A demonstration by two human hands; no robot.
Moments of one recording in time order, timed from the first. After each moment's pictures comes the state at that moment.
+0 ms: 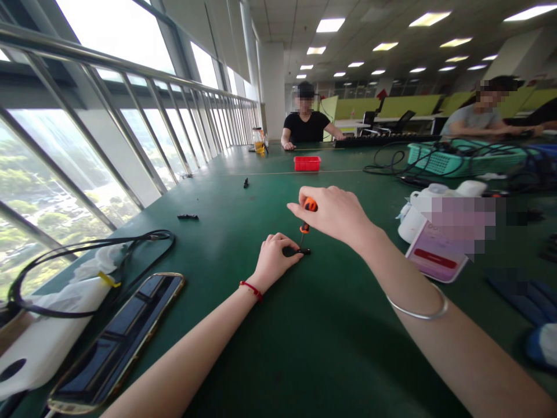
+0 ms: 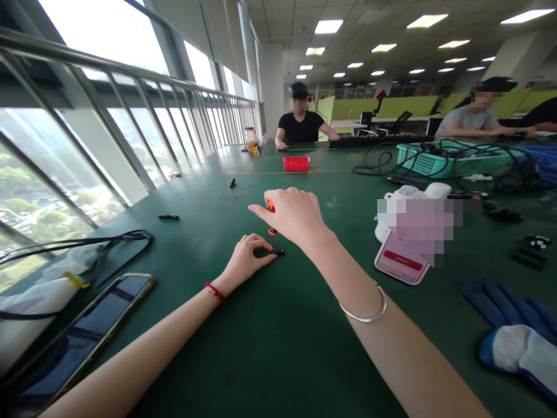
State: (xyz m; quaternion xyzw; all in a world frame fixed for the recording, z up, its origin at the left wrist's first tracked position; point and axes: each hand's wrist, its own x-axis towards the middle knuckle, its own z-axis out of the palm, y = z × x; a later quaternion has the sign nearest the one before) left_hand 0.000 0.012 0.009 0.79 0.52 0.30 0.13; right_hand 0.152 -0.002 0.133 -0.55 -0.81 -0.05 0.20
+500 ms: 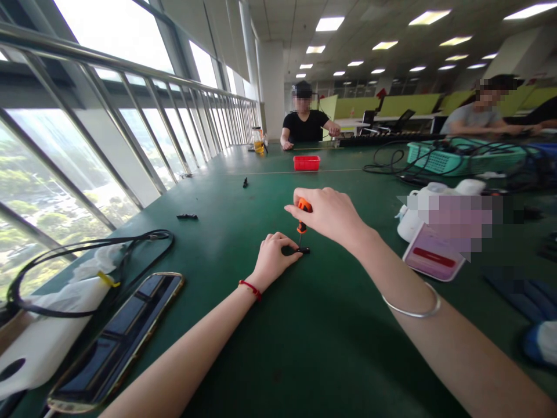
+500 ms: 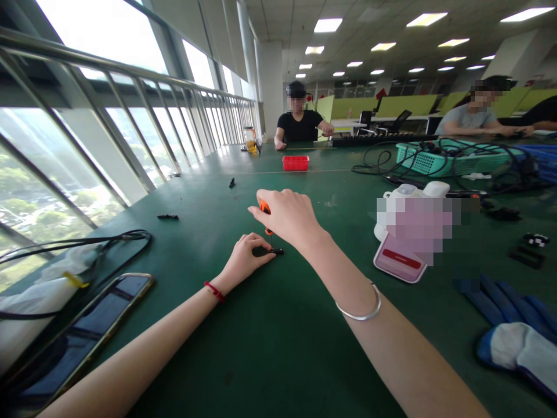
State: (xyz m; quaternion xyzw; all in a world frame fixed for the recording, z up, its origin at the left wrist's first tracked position) left_hand -0.001 0.013 0.008 0.79 0.52 0.30 0.14; right_hand 0.148 -0.003 0.130 -0.53 -0.82 -0.06 0.21
